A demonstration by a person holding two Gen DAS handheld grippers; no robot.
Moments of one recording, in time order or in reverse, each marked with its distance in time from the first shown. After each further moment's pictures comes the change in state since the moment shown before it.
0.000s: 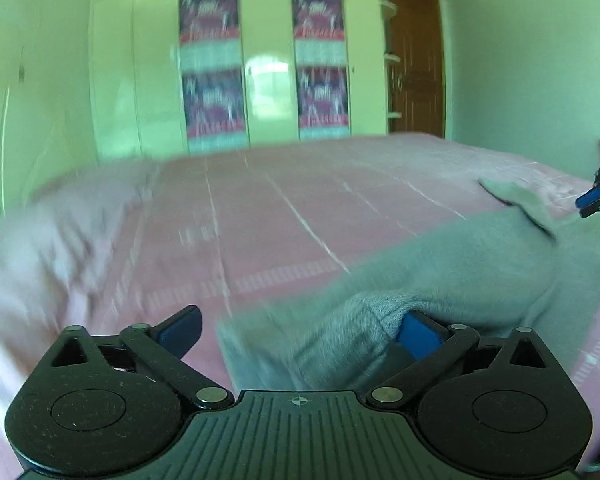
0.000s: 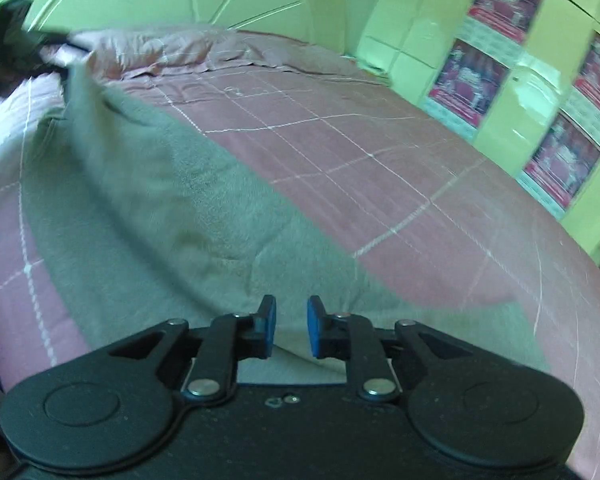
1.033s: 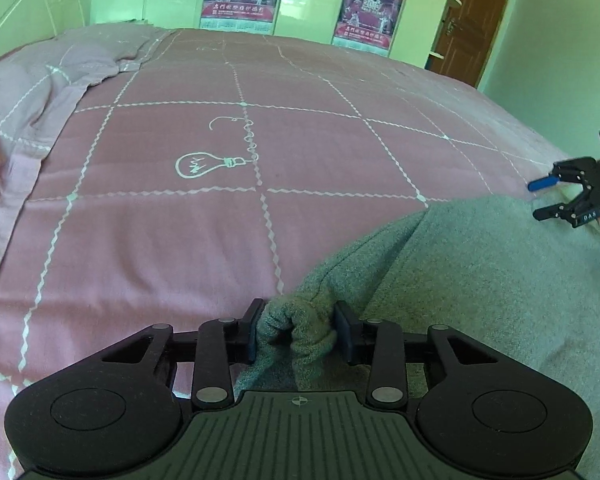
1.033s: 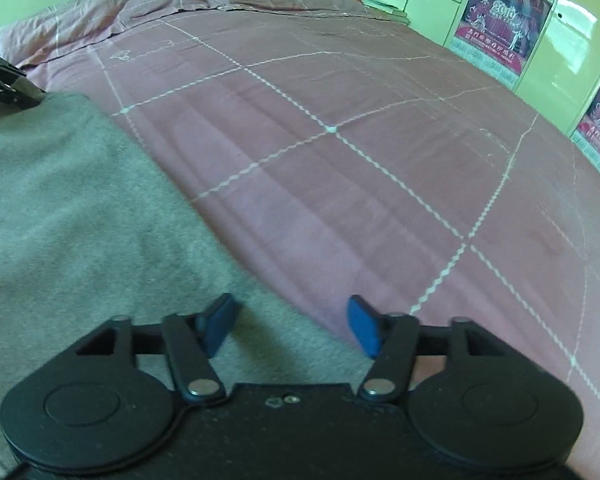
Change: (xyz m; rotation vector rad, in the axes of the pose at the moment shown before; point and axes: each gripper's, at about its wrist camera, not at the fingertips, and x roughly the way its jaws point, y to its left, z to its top) left arm 0.293 0.132 0.057 -0.188 0.281 -0.111; right arm 0.311 -0.134 0.122 -0.037 0.193 0.156
